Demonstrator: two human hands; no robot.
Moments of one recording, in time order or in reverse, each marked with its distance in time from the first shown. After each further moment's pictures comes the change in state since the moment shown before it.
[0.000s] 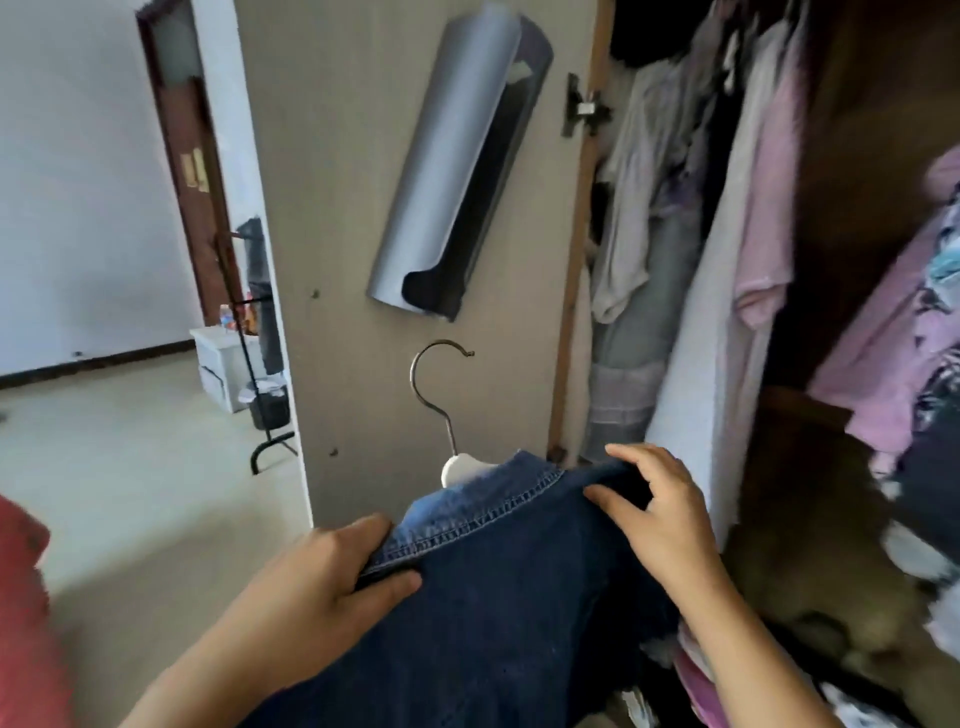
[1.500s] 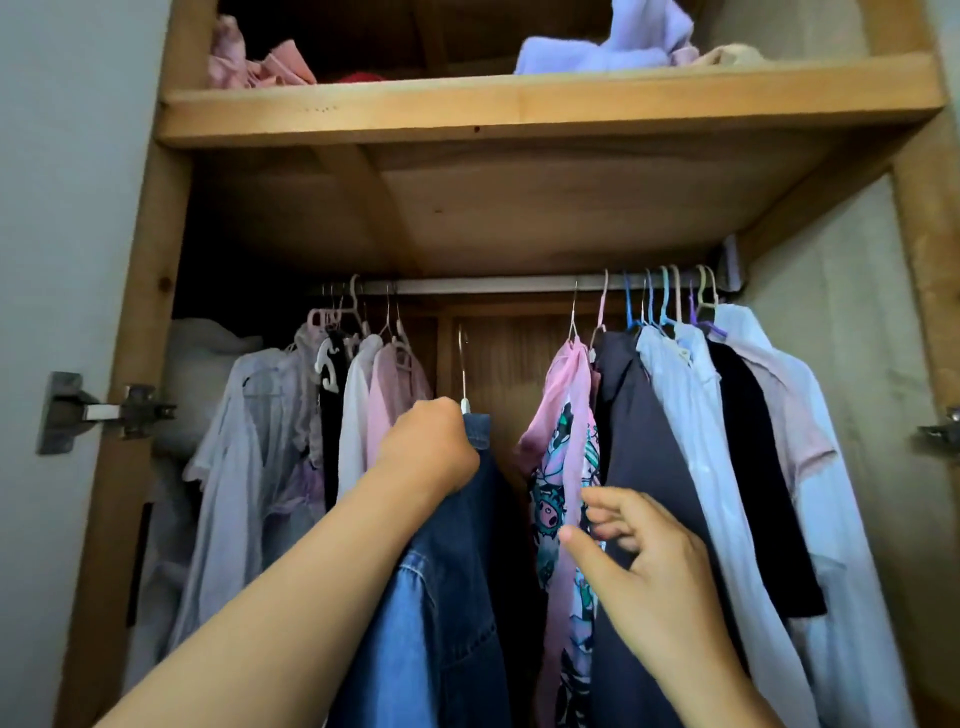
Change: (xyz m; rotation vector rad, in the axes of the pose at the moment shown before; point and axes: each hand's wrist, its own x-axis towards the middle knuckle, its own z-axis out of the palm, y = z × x) left_hand 0.398 0.400 -0.021 -0.088 0.240 0.409; right_hand 0.177 0.041 -0.283 -0.258 0.693 -0.151
